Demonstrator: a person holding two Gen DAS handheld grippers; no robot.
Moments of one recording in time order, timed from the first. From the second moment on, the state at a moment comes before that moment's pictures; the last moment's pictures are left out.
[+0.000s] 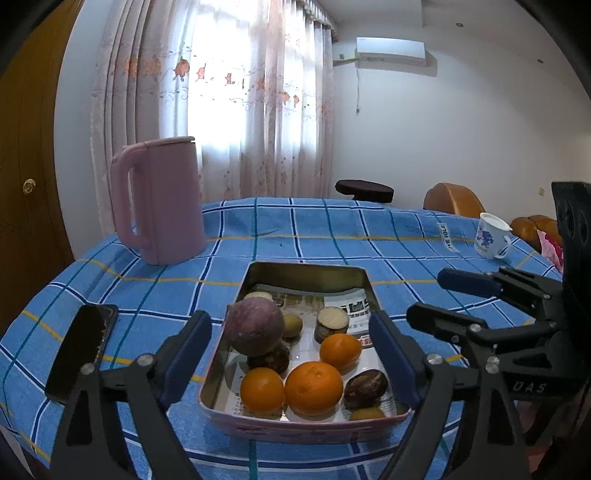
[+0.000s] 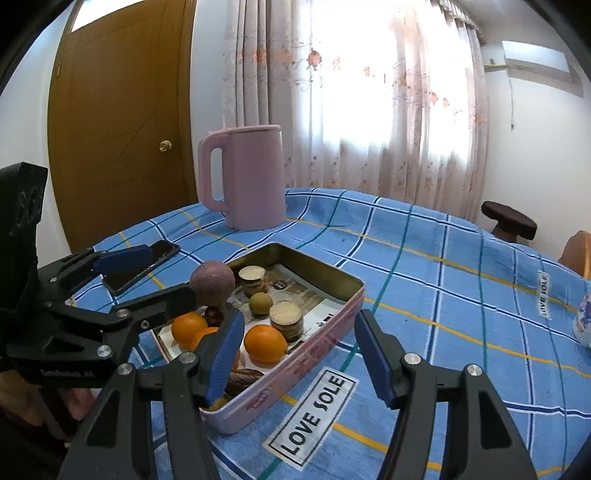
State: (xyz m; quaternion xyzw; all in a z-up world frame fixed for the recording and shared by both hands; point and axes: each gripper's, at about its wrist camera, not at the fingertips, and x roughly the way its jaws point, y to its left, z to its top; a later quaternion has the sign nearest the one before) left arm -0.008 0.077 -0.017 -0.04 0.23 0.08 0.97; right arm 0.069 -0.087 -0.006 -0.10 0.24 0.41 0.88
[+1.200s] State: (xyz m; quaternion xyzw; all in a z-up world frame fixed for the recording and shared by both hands) left arm -0.014 0.059 -0.010 -0.04 0.23 0.07 0.97; right arm 0.057 -0.129 0.009 -0.06 0.21 0.38 0.90
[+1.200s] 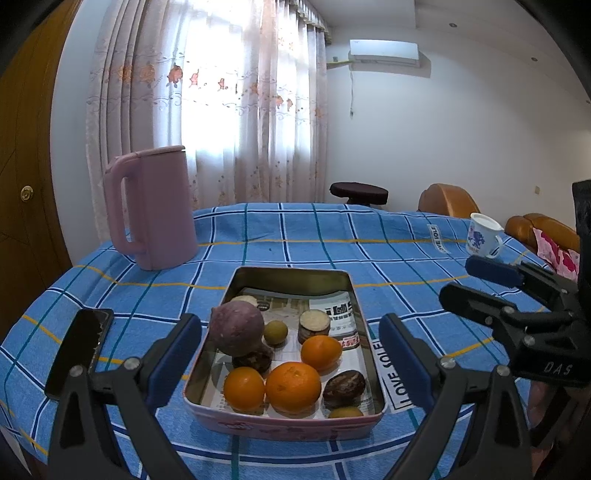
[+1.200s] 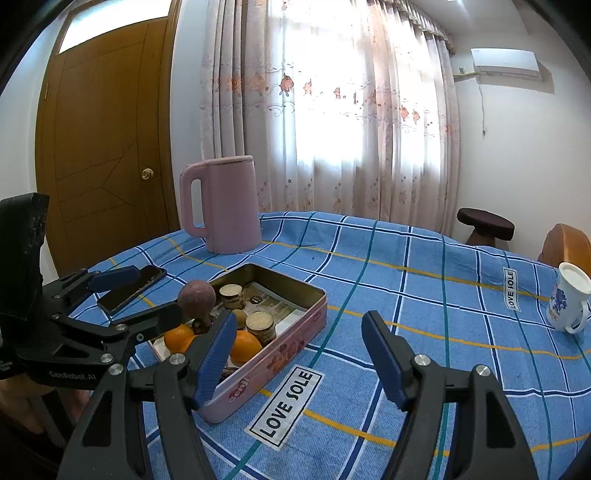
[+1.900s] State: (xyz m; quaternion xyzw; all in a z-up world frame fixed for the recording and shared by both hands) left arm -0.013 0.053 -0.003 -0.04 0.22 0.07 0.97; right arm 0.055 -0.152 0.013 -0.05 0.20 0.36 0.91
